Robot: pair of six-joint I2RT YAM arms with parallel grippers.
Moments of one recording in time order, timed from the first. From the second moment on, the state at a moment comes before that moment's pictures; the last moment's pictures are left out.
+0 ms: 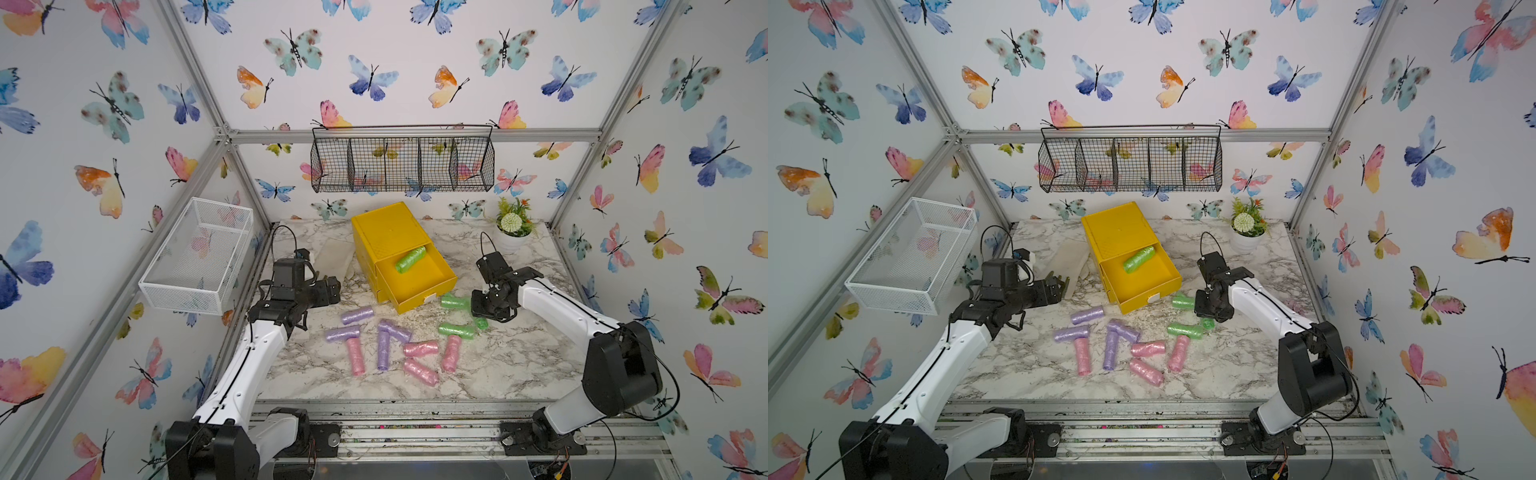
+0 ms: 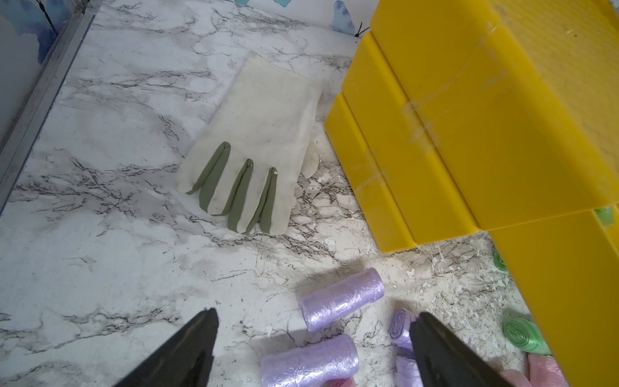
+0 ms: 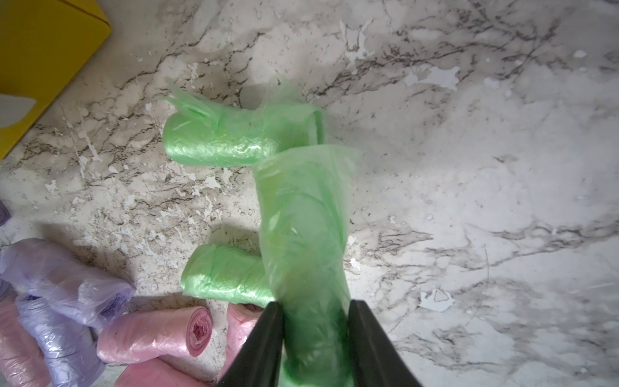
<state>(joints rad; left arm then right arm) -0.11 1.12 0.91 -0.51 0.12 -0.23 0.42 1.57 1.14 -0.87 0.00 0.50</state>
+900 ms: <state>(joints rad) -0.11 1.12 0.91 -0.51 0.12 -0.23 0.42 1.70 1.07 -0.85 0.02 0.51</state>
